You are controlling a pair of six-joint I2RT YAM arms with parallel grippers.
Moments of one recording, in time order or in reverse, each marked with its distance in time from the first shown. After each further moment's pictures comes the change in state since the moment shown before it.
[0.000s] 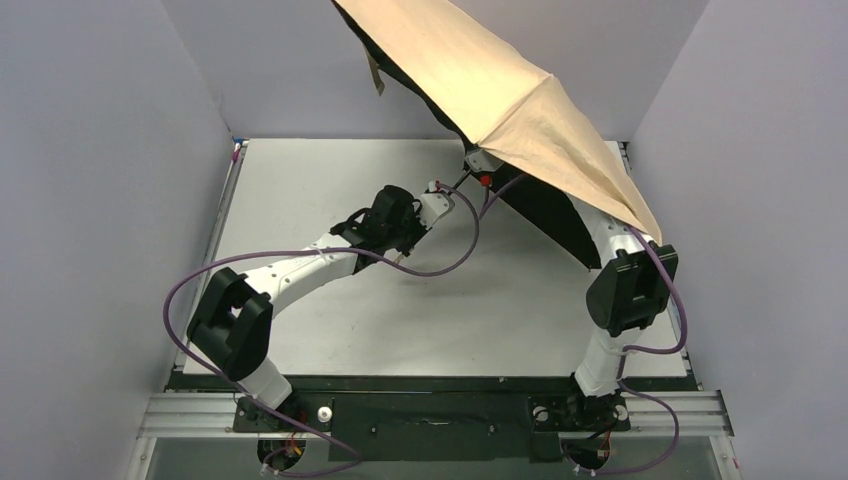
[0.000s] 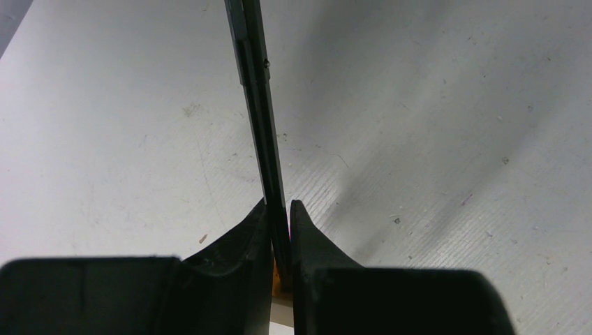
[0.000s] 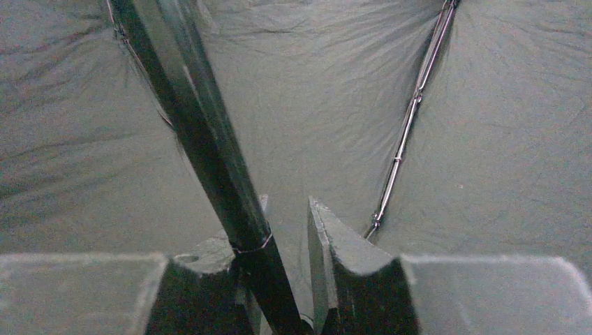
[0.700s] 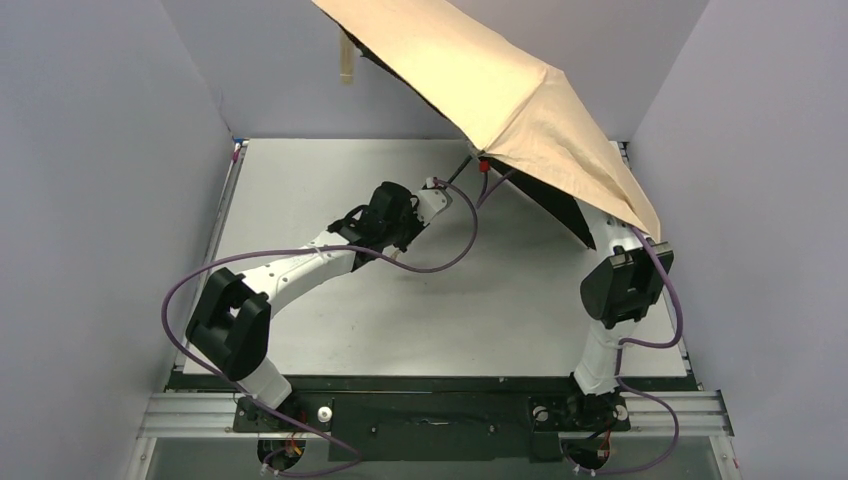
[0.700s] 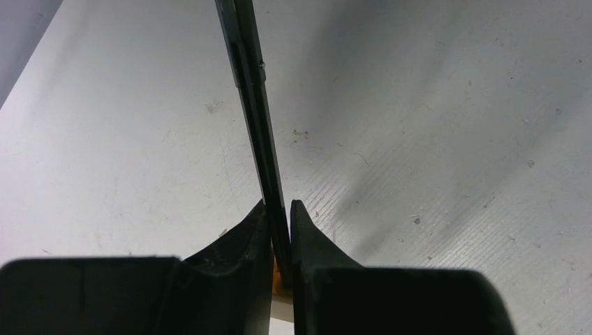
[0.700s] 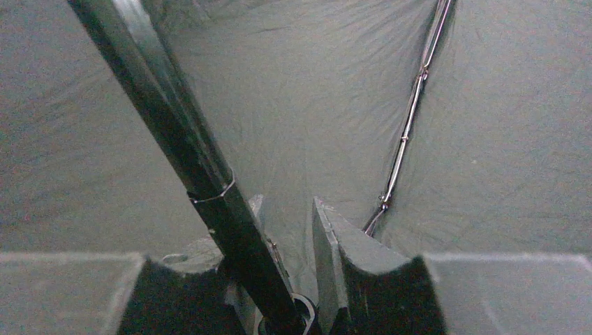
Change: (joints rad) left arm 0.014 -0.001 0.017 -0.013 -0.032 0.019; right arm -0.001 0.066 0.189 -0.069 -0.049 0.001
